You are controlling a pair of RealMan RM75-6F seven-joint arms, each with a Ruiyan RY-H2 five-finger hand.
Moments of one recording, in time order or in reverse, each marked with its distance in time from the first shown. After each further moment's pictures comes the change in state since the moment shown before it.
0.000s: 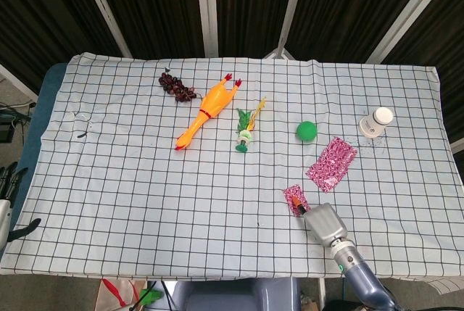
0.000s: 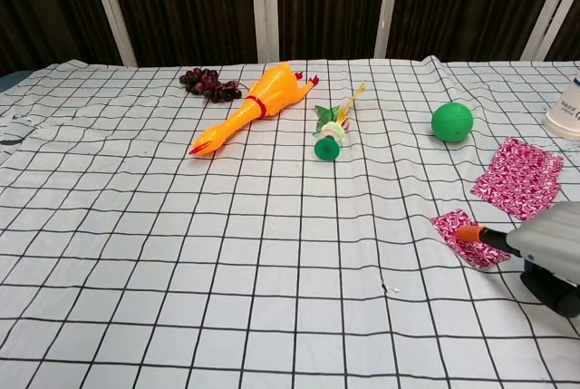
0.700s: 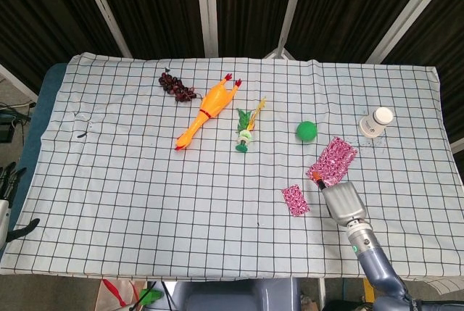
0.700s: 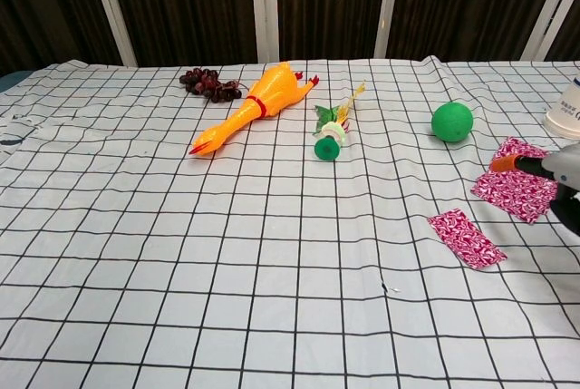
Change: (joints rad) left arm 0.001 0.001 0.000 -0.004 -0.007 -0.001 0.005; right arm 0.013 0.100 0.104 -0.021 0.101 0.063 0.044
